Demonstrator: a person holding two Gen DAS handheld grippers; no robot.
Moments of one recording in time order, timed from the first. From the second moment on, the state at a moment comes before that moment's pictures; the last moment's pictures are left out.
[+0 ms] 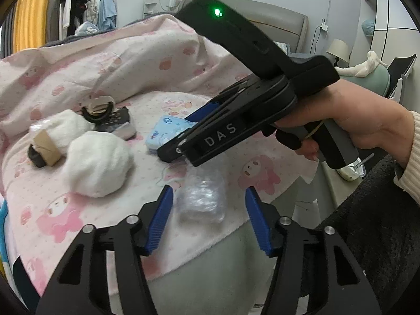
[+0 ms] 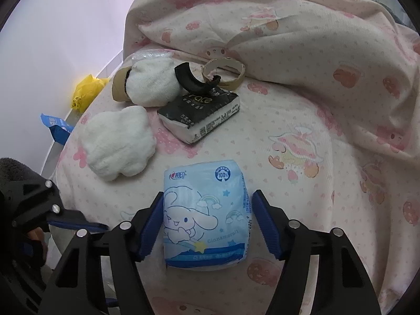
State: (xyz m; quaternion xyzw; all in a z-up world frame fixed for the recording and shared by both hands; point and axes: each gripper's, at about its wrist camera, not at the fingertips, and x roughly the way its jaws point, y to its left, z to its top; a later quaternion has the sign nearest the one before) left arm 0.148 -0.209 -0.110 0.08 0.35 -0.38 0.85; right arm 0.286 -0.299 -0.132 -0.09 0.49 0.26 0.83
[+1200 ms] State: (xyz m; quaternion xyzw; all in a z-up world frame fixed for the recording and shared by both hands) left arm 0.199 -0.093 -0.064 0.00 0.33 -0.19 0.92; right arm 0.320 -0.263 -0.089 0.01 0.40 0.23 0.89
